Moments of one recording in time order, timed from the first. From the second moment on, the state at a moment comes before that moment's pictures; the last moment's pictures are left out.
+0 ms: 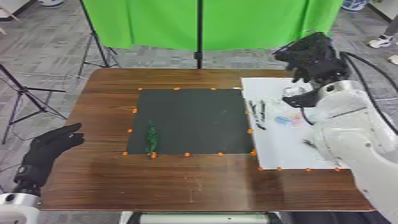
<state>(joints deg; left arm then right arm) 131.4 -64.4 -112.3 -117.3 68.5 1.1 5.9 -81.1 -40.9 71.9 -120.5 -109.6 13.9 38.5</state>
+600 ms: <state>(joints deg) 131.6 -64.4 -113.1 -117.6 69.0 0.2 5.4 -105.8 -38.1 88.1 -117.9 -121.9 -10.6 46.6</state>
